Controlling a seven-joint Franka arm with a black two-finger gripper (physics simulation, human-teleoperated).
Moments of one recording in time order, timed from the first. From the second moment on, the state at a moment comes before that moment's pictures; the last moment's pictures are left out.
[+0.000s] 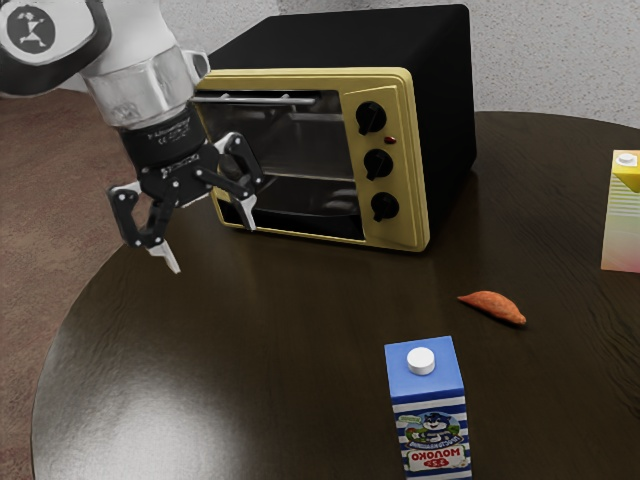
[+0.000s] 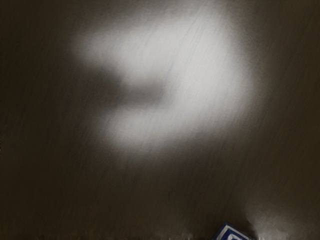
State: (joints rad) arm -0.33 -0.14 0.31 -1.47 -0.08 1.34 -1.26
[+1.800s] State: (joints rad) arm 0.16 0.47 0.15 -1.00 -0.04 2.18 -1.61
